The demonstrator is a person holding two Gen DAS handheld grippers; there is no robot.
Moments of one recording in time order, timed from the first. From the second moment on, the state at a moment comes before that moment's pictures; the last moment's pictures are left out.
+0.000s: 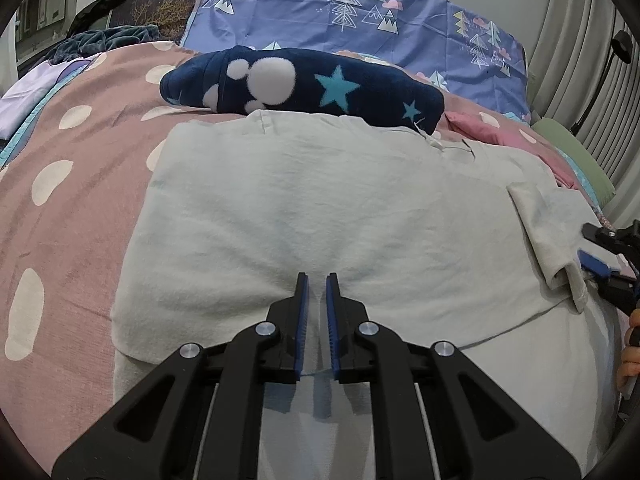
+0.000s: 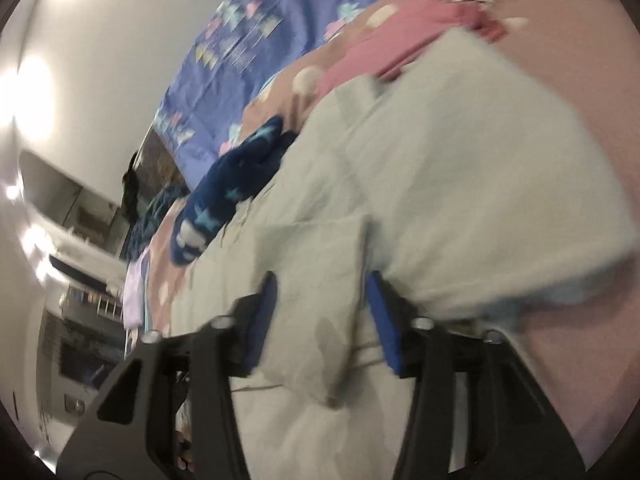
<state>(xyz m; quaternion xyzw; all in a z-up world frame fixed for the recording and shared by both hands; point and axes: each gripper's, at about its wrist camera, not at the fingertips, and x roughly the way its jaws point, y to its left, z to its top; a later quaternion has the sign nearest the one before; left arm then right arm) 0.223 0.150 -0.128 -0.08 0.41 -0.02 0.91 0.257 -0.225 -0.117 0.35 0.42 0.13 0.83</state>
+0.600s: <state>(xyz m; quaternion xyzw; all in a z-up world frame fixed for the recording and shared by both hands) 0.222 0.152 -0.120 -0.15 0.40 -0.09 0.90 0.240 -0.188 -0.081 0.26 0.39 0.26 0.84</state>
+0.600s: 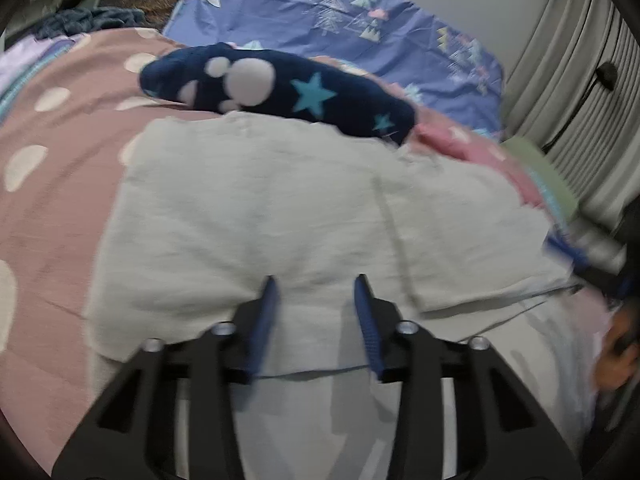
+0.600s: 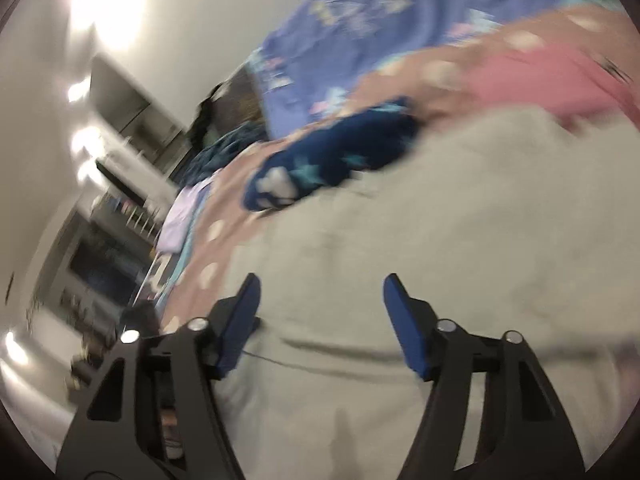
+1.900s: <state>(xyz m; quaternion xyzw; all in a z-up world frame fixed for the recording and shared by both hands) 0.231 0.187 -0.091 0.01 0.38 0.06 0.92 0.212 -0.217 -0.142 0.22 0.42 0.19 0.86</state>
